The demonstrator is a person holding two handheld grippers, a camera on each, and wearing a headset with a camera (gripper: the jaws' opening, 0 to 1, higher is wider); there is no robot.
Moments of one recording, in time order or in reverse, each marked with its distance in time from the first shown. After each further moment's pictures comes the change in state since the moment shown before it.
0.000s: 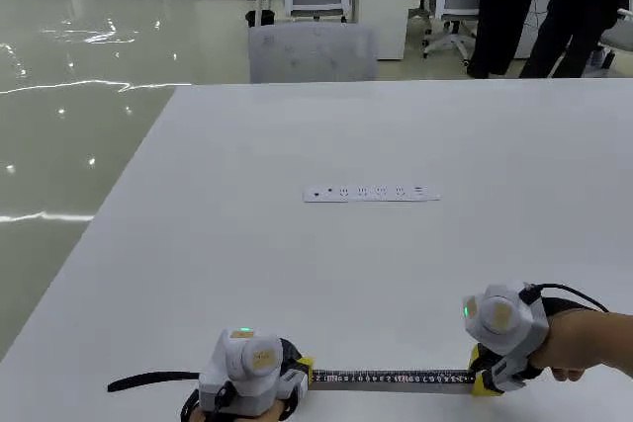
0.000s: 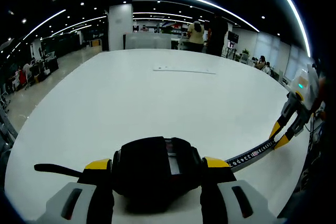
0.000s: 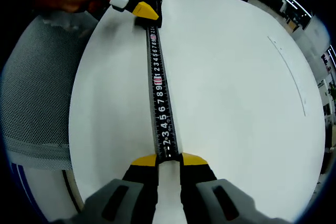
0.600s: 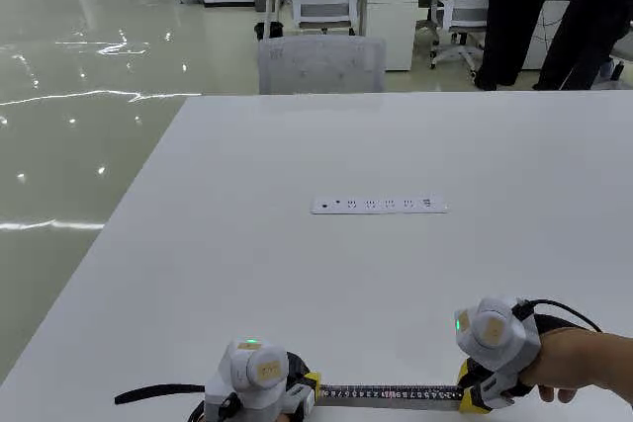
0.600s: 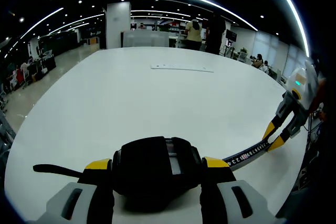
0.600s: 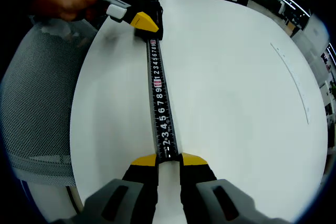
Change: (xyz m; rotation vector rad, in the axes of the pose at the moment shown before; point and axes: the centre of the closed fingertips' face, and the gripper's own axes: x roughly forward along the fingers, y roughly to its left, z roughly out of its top) left arm 0.001 -0.003 -0.002 0.004 0.019 -0.020; right arm 0.008 0.002 0.027 0.013 -0.049 0.013
